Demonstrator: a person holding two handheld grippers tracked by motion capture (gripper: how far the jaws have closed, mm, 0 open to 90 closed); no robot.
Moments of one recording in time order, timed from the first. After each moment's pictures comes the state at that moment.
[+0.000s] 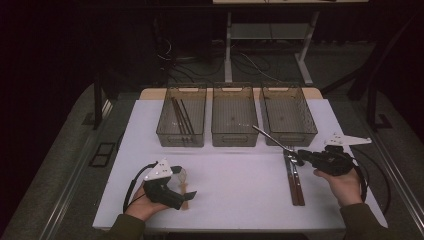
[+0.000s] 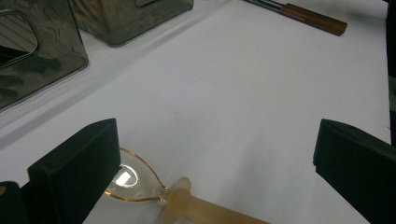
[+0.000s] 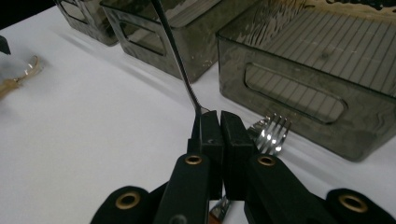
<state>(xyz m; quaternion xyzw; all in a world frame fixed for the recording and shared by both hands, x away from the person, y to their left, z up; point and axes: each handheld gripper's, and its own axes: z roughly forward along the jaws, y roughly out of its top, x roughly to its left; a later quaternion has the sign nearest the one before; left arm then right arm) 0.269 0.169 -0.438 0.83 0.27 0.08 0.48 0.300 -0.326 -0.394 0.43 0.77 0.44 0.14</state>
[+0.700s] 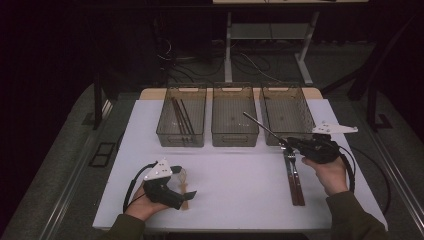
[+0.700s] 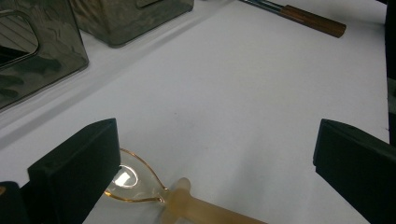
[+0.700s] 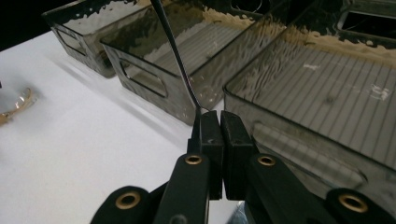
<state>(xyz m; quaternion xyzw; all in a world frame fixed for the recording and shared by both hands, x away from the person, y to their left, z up) 0.269 0.169 -0.438 0.83 0.27 0.08 0.48 0.325 -0.297 -0.380 0.42 0.76 0.46 0.17</state>
